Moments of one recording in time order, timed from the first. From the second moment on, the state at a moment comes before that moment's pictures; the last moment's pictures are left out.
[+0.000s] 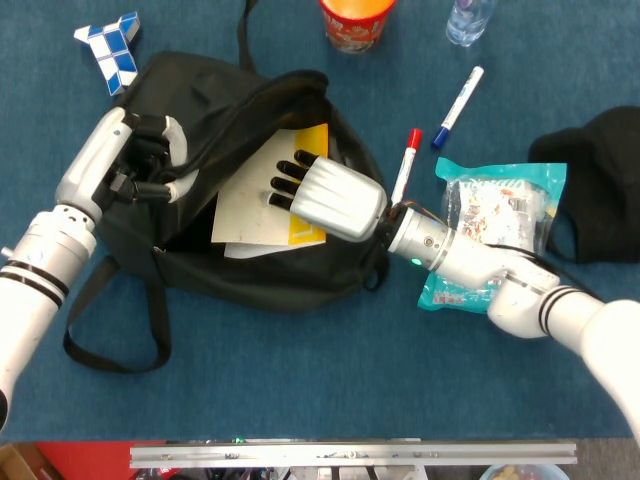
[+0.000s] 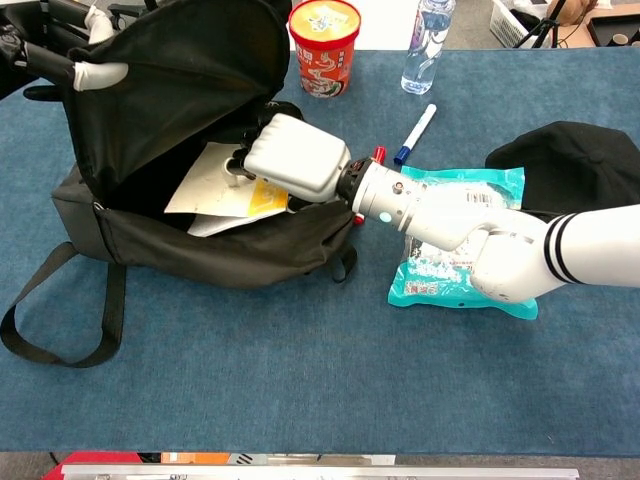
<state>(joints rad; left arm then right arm) -0.58 -0.93 -0.35 -2.15 0.81 0.85 -0.42 1.05 -2.09 -0.04 -0.54 -1.72 1.20 0.10</state>
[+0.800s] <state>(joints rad) -0.59 -0.92 -0.34 -2.14 0.78 0.85 -0.39 1.01 -1.65 0.02 -1.26 -1.59 0.98 -0.13</state>
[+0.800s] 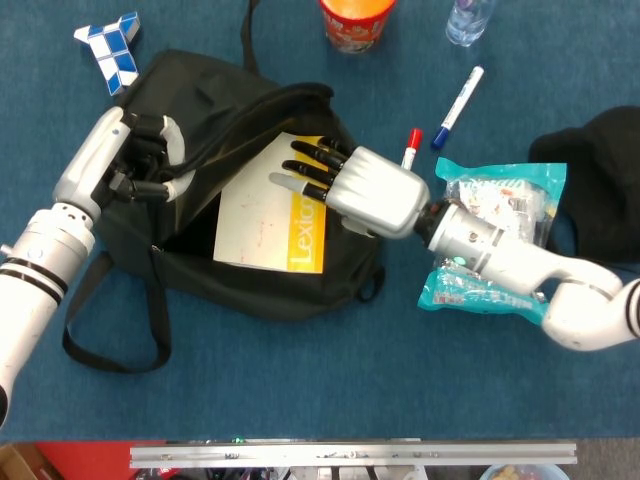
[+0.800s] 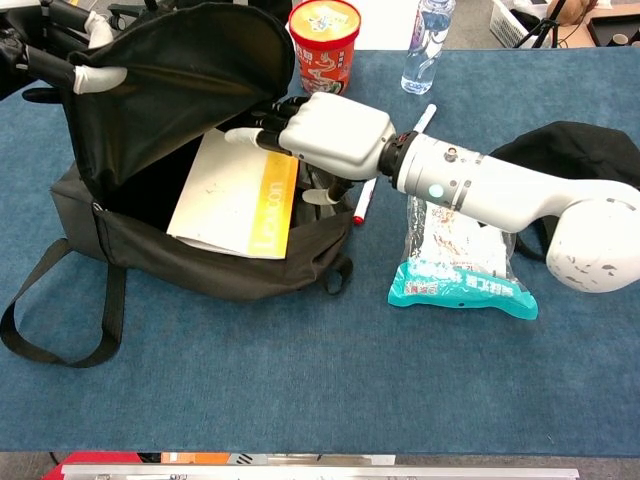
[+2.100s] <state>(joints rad) -0.64 -0.85 -0.25 -2.09 1.20 0.40 -0.53 0.64 -0.96 -0.04 -1.60 -1.70 1.31 0.05</state>
